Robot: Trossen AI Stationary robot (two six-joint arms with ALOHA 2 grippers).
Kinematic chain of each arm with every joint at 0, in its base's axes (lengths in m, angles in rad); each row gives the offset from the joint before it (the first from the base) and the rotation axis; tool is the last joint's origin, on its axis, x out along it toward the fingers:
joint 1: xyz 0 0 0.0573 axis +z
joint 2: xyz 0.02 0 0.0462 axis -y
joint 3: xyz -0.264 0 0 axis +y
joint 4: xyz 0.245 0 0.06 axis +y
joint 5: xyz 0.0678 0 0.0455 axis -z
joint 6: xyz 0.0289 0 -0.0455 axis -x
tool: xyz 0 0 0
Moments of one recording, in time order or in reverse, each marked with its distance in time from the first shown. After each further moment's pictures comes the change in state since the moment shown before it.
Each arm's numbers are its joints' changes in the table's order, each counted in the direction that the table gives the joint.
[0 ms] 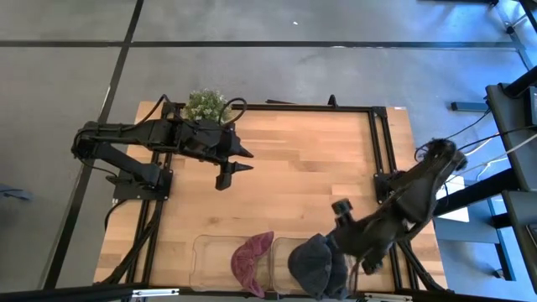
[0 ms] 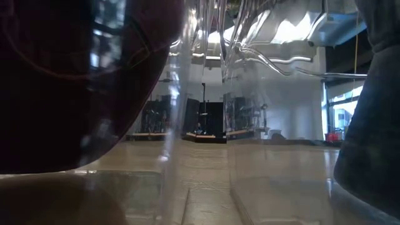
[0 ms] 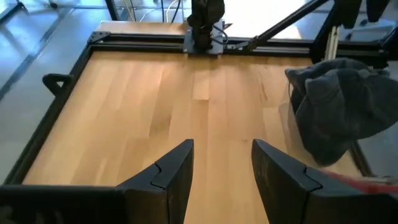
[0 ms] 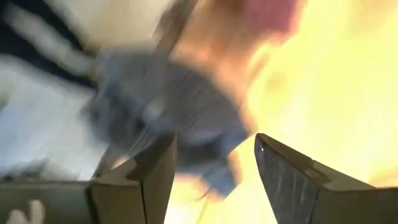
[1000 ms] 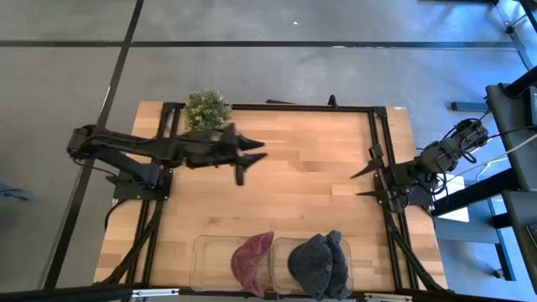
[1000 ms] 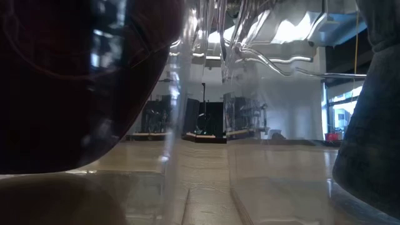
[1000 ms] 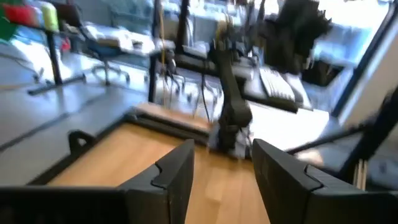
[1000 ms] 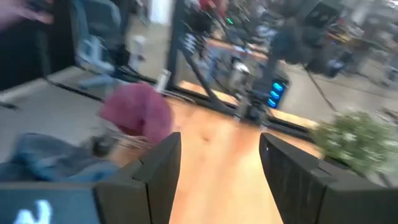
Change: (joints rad) left arm -0.017 0.051 0.406 -0.822 -0.232 0.155; right arm -0.166 1.033 0.971 -0.863 0.196 0.448
